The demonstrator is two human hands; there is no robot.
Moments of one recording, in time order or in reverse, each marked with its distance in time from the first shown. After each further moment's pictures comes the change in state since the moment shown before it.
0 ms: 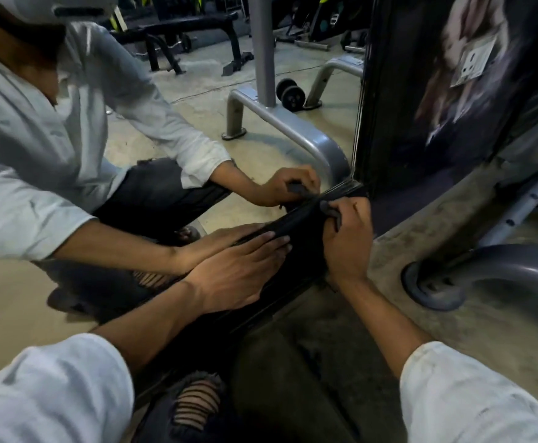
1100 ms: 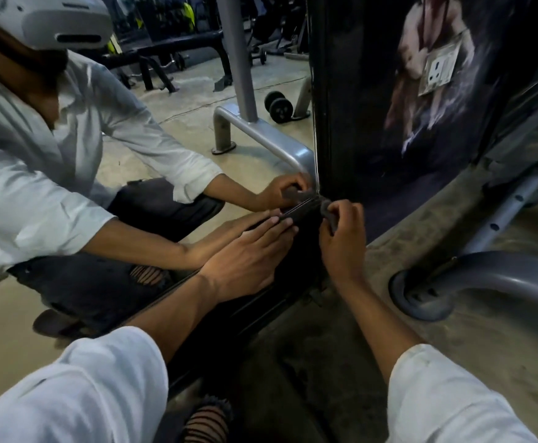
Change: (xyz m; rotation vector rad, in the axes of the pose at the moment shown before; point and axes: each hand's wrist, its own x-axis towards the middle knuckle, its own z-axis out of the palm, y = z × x) left_hand 0.098 -0.008 0.002 0.050 0.025 -0.086; right_hand 0.037 0.051 -0.020 0.035 -0.003 0.076
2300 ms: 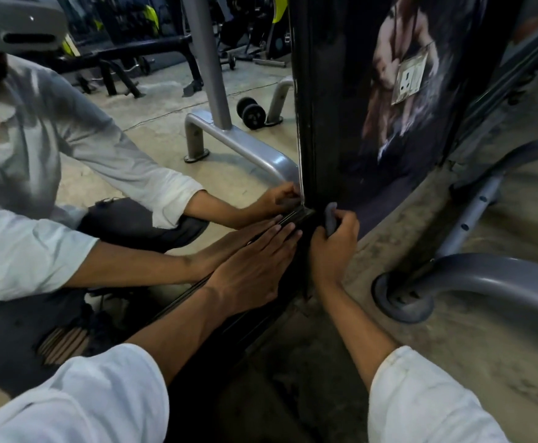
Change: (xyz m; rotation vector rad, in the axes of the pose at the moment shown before) left_hand 0.037 0.005 0.008 -0.090 -0.144 0.050; right_hand 0.013 -0.007 0.018 0.100 0.244 0.319
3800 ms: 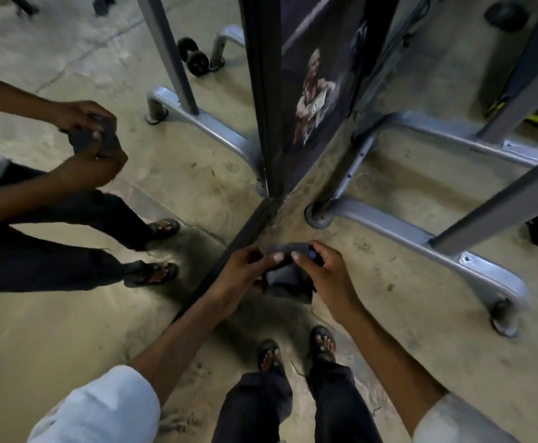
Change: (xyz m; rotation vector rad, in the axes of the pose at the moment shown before) left_hand -0.167 -0.183 -0.500 -2.366 -0.438 -0.790; right_hand -0.041 -0.560 -0.294 0.067 -0.550 0.624
